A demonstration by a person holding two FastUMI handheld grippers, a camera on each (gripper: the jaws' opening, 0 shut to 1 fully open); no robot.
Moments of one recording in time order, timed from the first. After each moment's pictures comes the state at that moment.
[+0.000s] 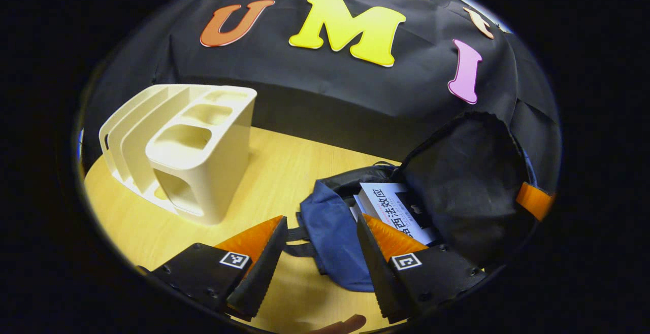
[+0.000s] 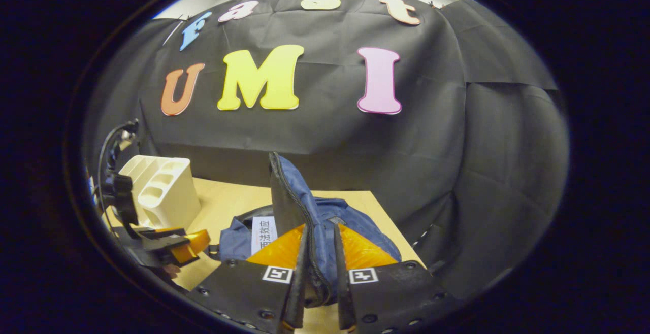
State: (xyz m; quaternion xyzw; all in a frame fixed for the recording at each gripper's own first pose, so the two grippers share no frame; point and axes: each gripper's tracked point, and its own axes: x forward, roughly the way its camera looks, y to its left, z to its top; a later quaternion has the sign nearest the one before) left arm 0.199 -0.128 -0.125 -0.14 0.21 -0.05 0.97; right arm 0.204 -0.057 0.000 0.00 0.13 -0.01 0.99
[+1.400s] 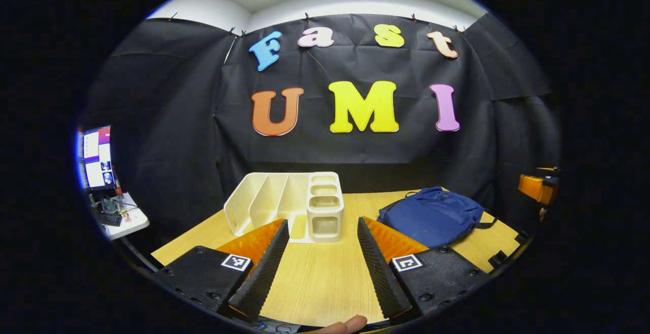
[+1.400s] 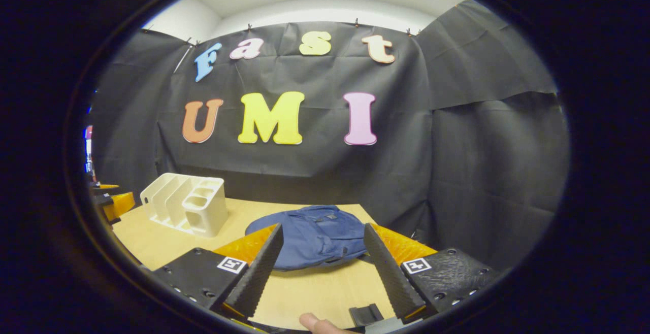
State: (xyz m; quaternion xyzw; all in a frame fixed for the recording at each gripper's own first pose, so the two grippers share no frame) left arm -0.034 0.035 -0.019 -0.01 0.05 0.04 1.00; right arm -0.011 -0.056 0.034 0.02 0.02 -0.02 1.00
